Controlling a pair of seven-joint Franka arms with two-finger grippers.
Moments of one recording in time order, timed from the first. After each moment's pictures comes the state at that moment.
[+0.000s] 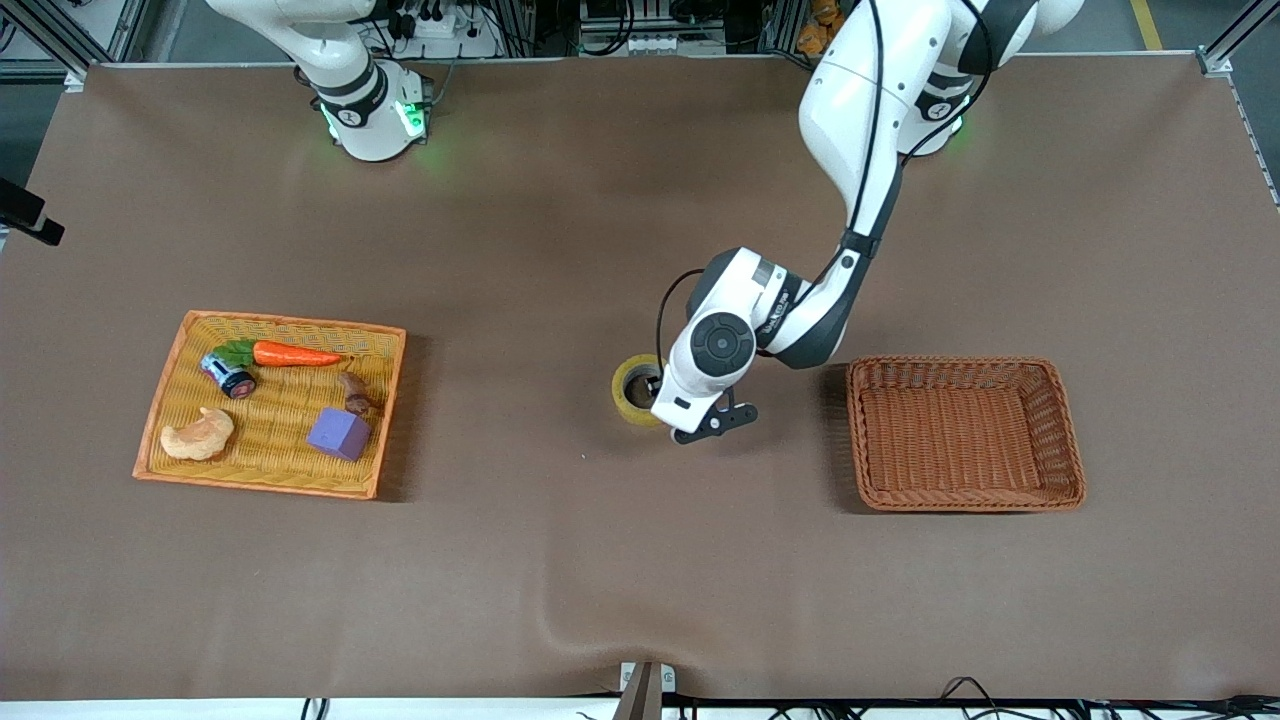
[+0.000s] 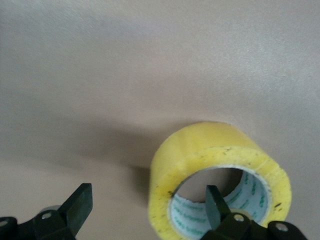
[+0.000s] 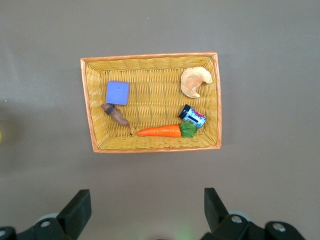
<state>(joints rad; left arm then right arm) -0.74 0.86 0.09 -1.35 -0.29 2.12 -0.86 -0.03 0.01 -0.14 -1.44 0.02 1.41 -0.03</state>
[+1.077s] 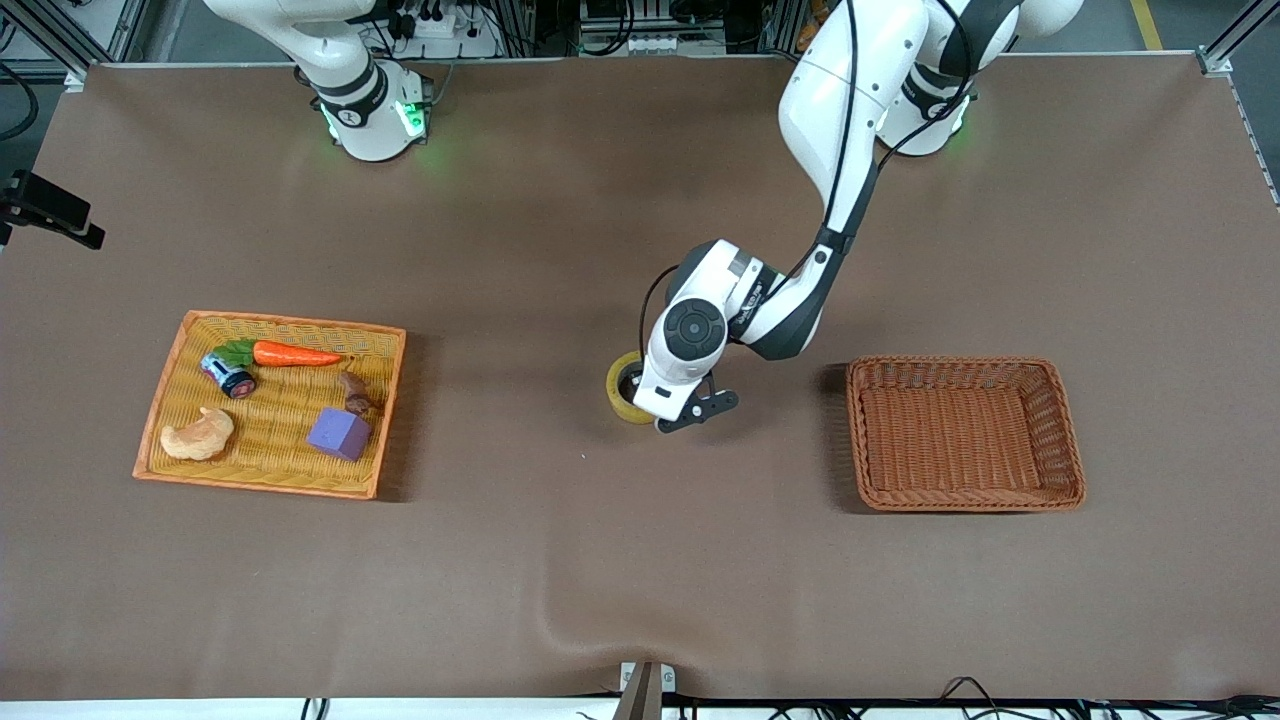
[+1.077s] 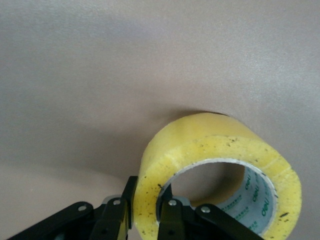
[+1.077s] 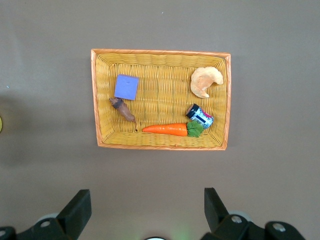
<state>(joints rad) -0.78 0.86 0.09 -1.35 -0.28 2.11 -0.93 0.04 0.02 -0.13 -1.43 0.00 1.40 -0.03</state>
